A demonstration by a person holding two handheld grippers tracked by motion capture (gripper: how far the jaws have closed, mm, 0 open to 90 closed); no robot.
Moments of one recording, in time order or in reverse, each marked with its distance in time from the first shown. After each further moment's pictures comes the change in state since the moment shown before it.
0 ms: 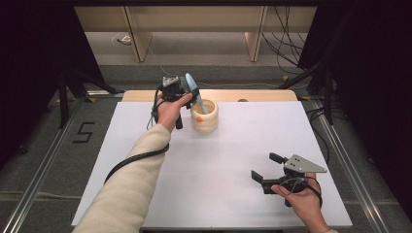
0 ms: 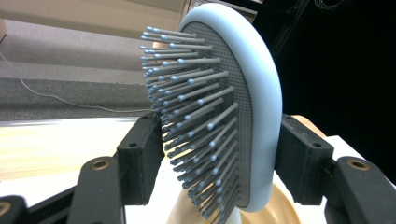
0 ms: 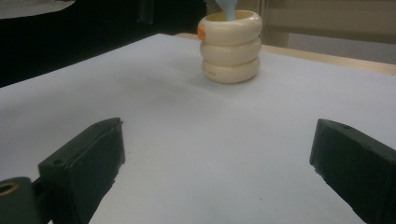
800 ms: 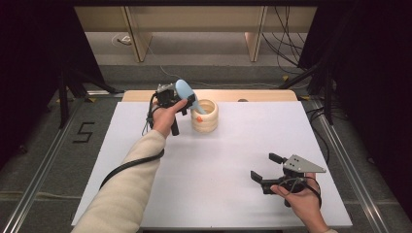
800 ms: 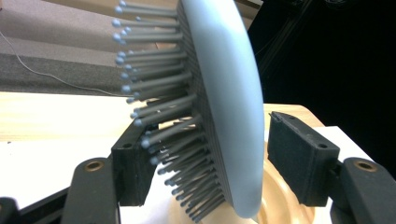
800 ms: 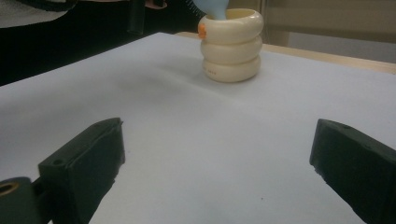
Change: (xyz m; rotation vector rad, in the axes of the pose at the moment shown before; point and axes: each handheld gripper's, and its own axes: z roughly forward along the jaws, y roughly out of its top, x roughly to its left) left arm 0.015 -0.017 -0.008 0.044 -0.005 -0.058; right arm 0.001 0.000 0.001 0.003 0.002 0.001
